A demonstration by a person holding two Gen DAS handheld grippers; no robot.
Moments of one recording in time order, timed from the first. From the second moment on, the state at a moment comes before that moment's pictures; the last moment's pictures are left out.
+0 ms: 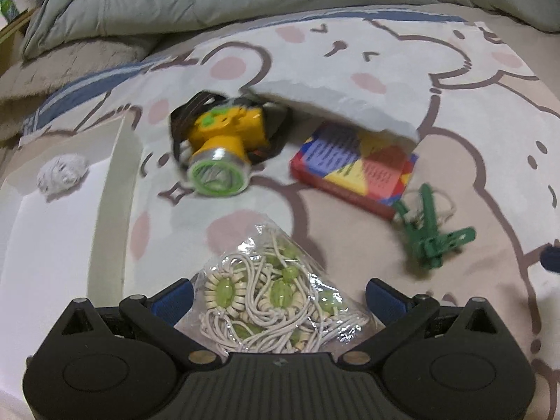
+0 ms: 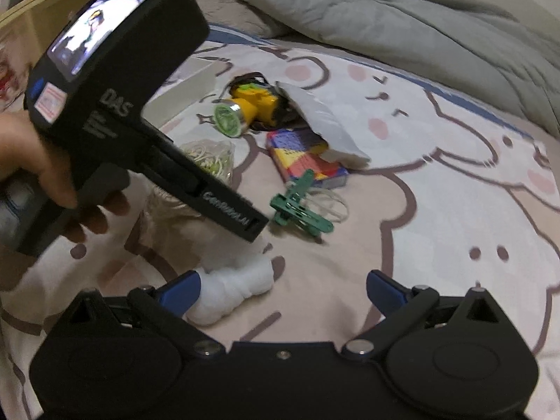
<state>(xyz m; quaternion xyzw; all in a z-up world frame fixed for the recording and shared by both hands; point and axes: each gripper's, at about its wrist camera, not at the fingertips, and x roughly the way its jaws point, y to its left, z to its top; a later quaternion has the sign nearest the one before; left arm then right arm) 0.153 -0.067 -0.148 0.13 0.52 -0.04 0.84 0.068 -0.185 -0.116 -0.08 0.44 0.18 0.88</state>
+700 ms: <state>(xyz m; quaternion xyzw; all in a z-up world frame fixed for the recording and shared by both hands) 0.141 -0.007 -0.143 0.06 0.59 -0.01 0.81 0.086 -0.145 -0.136 -0.07 0.52 0.20 0.83</state>
